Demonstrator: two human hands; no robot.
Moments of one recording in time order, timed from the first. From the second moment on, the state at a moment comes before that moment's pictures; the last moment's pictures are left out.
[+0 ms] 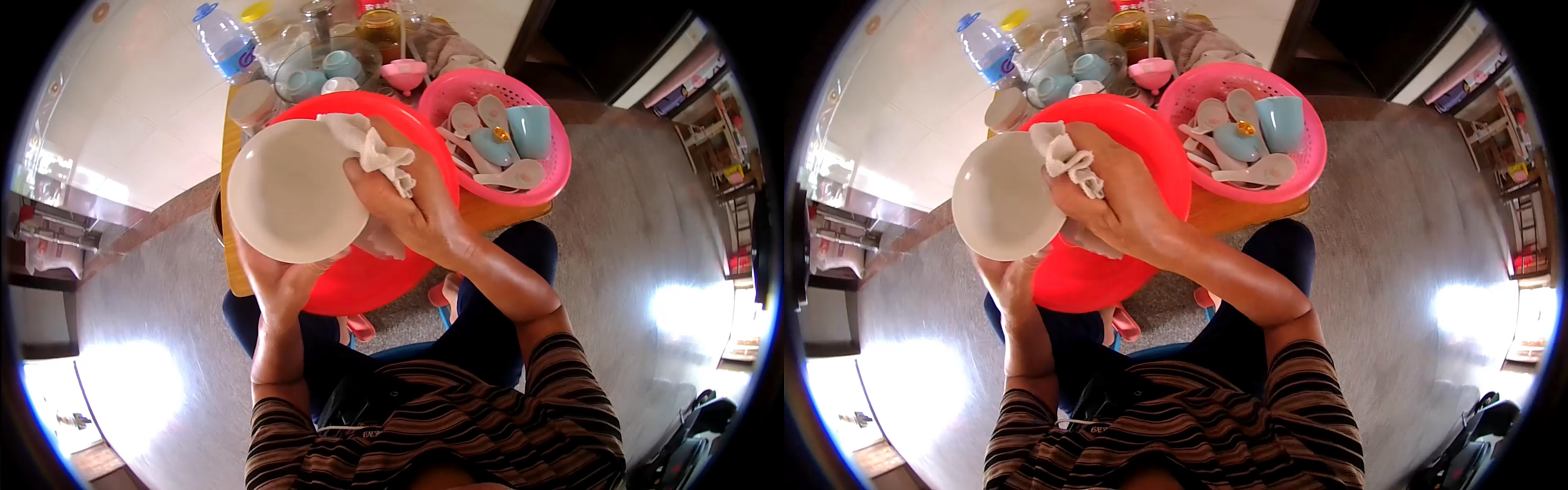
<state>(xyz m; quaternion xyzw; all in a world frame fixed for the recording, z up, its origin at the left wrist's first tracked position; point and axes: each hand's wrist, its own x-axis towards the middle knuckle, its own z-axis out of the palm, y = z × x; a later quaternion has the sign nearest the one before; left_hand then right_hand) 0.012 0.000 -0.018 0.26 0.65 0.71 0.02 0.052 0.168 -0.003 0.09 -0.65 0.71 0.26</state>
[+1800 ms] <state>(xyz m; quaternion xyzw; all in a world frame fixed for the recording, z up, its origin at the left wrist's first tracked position) 0.000 0.008 -0.002 0.45 0.73 0.51 0.01 0.075 0.196 0.034 0.22 -0.93 0.29 0.08</state>
